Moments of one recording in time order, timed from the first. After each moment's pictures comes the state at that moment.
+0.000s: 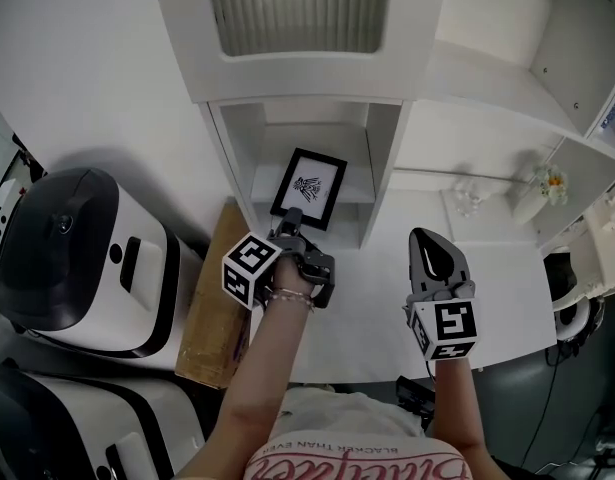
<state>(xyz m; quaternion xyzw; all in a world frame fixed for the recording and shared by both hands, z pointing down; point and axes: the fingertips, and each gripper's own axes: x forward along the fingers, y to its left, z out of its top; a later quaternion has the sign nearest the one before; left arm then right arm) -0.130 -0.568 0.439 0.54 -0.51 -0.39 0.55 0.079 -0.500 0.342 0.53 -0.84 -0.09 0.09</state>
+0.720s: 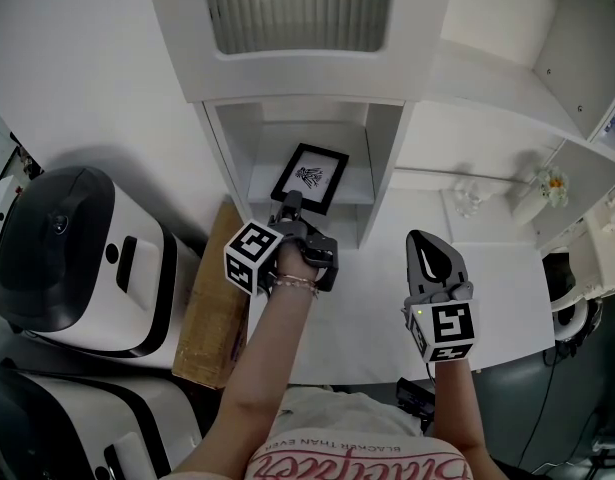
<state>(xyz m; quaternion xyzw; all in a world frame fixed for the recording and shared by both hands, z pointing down) -0.129 -0.599 0.425 0.54 -0.50 -0.43 0.53 0.076 -0.506 0.349 0.52 -0.84 -0.09 0.11</state>
